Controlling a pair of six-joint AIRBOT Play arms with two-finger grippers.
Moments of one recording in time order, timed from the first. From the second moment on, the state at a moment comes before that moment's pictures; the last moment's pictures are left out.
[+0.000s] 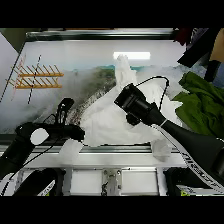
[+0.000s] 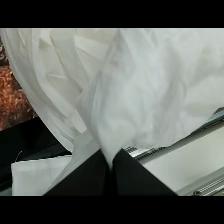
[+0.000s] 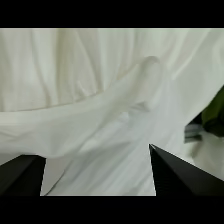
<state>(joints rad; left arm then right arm) -0.41 -0.72 0.63 1.31 -1.08 -1.60 0.78 -1.50 1.42 -1.98 1.79 2.08</state>
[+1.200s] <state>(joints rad) -0.34 -0.69 0.63 1.32 -1.10 -1.58 0.62 -1.45 1.37 -2.05 1.69 1.95</state>
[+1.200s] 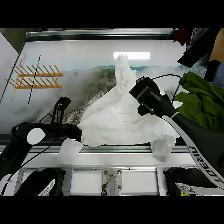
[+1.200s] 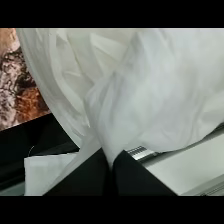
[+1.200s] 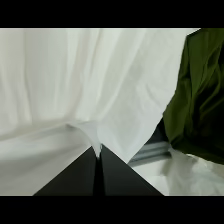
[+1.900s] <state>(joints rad) -0.08 -0.48 0.63 1.26 -1.26 -1.46 0.82 -1.00 1.32 -1.81 1.68 2.15</state>
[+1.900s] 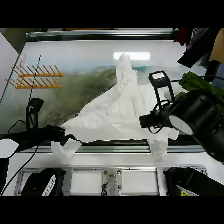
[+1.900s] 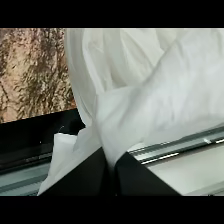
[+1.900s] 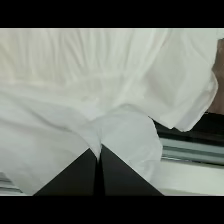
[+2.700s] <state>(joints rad) -0.57 -1.21 1.26 1.24 -1.26 -1.46 0.94 -0.97 1.28 -1.83 1.67 2.24</state>
